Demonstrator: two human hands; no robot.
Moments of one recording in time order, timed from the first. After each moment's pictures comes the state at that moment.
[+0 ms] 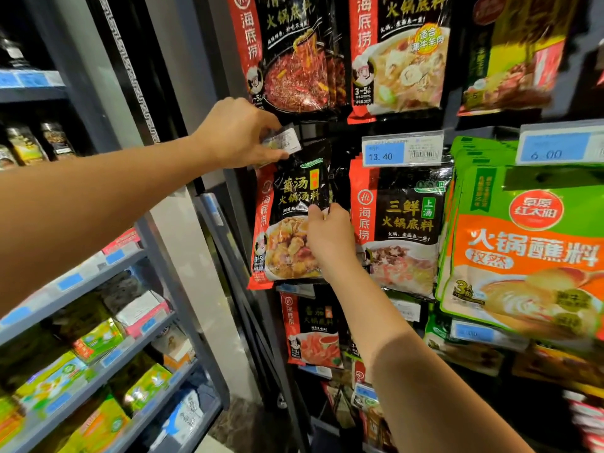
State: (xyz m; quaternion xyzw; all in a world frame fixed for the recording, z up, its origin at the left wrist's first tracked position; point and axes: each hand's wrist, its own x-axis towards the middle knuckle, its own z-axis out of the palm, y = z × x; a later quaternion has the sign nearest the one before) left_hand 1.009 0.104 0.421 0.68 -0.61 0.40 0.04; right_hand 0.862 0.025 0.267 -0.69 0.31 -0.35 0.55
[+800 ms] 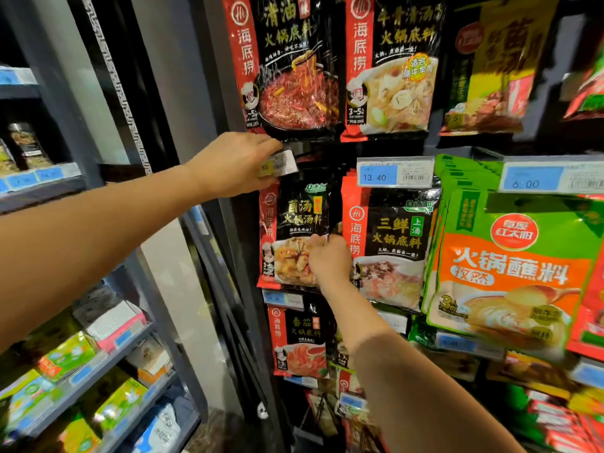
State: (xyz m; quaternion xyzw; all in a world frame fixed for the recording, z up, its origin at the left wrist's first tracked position) left_hand 1.025 0.102 0.402 0.65 -0.64 0.40 0.00; right_hand 0.891 -0.004 0.229 -0.69 0.42 -0.34 0.48
